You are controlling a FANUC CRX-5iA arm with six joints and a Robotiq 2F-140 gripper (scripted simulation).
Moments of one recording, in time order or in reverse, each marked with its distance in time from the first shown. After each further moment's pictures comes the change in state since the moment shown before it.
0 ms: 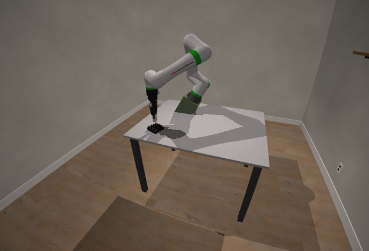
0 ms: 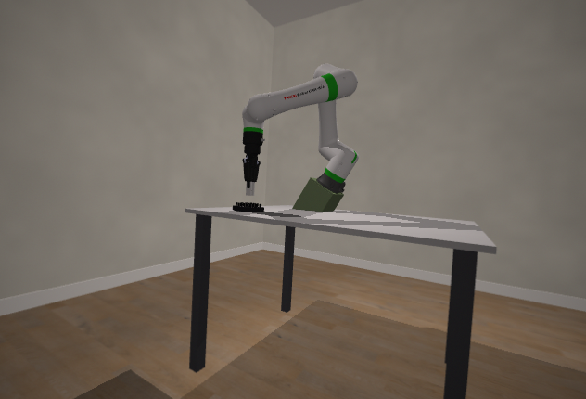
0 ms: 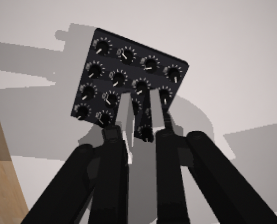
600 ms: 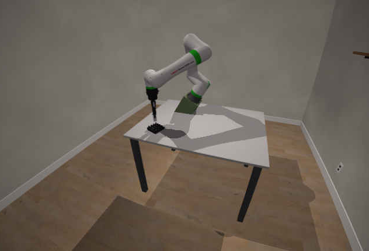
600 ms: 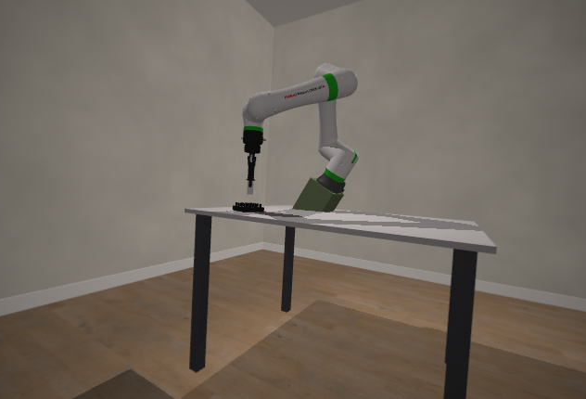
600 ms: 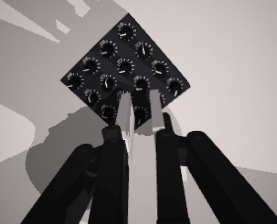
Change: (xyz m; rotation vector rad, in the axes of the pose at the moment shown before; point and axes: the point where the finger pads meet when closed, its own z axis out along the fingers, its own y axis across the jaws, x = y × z) arm 0.000 0.000 -0.005 0.000 0.000 -0.473
